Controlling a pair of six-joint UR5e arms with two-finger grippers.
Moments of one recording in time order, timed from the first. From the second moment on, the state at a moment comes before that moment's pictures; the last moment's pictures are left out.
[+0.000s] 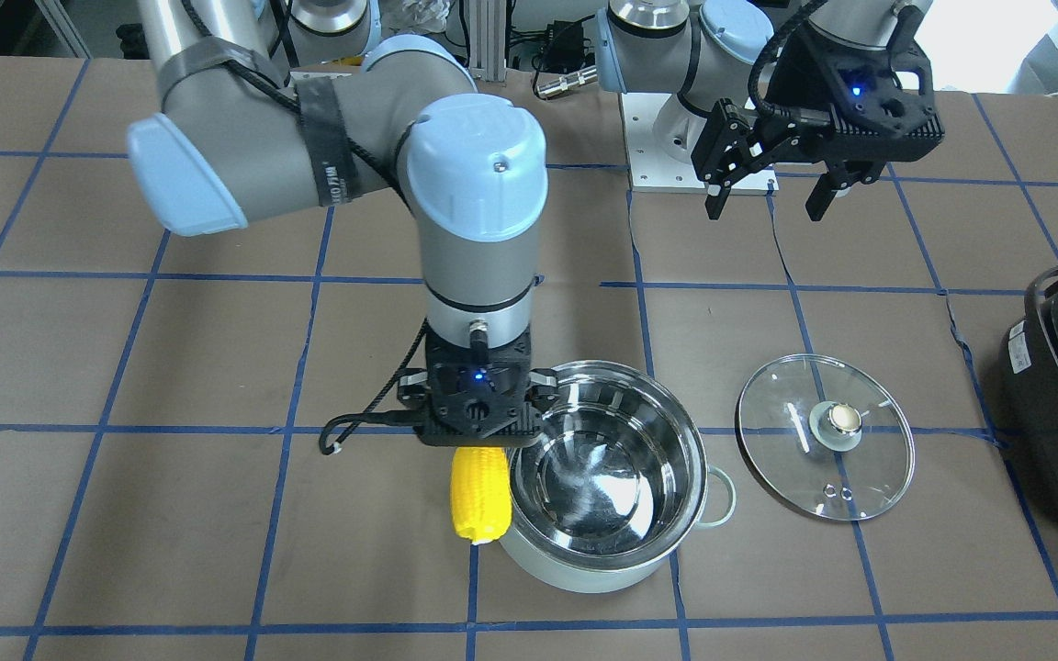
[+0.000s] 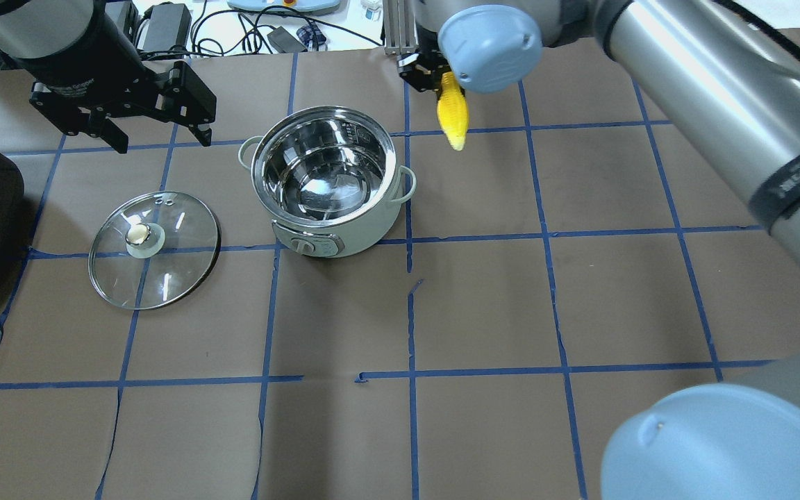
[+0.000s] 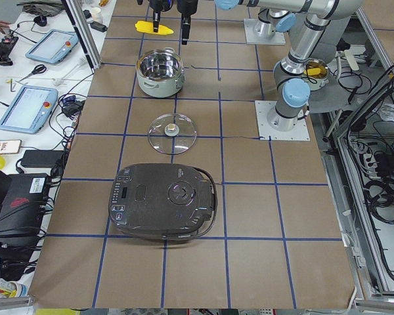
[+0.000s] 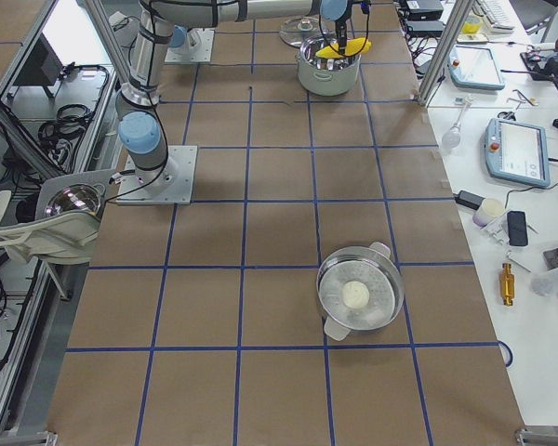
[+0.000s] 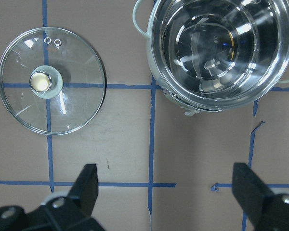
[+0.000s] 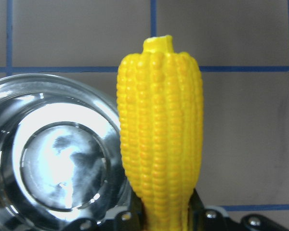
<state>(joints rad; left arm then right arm) -1.55 -1.52 -1.52 -1.56 1.56 -0.02 1.98 -1.03 1.17 -1.88 -1.63 0.42</state>
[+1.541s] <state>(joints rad) -1.55 -1.52 -1.52 -1.56 1.56 -0.02 2.12 -0.90 1.12 -1.91 -1.57 0.60</state>
